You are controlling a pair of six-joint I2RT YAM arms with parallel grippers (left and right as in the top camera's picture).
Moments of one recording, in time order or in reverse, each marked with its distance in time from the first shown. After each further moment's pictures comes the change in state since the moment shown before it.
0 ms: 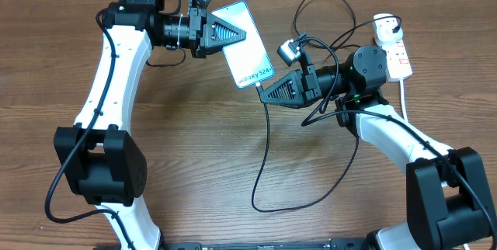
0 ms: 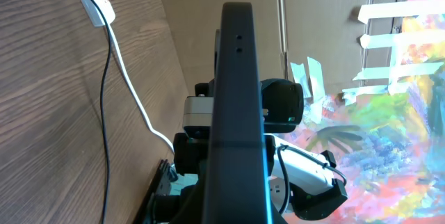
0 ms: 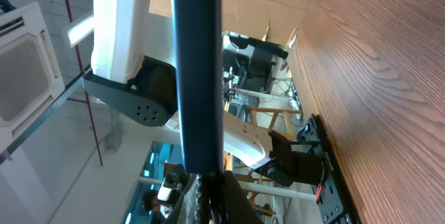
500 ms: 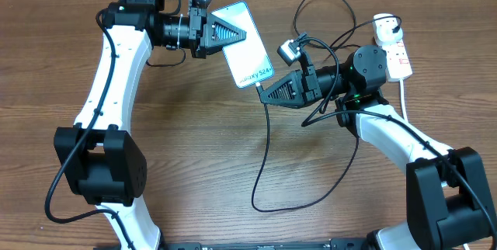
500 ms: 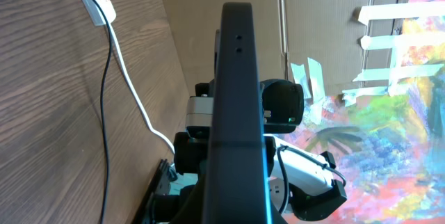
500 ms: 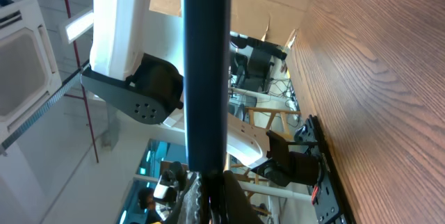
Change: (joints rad) left arm 0.000 0.000 0.000 0.000 -0.003 -0.008; right arm 0.000 0.000 0.000 0.000 -0.003 -0.023
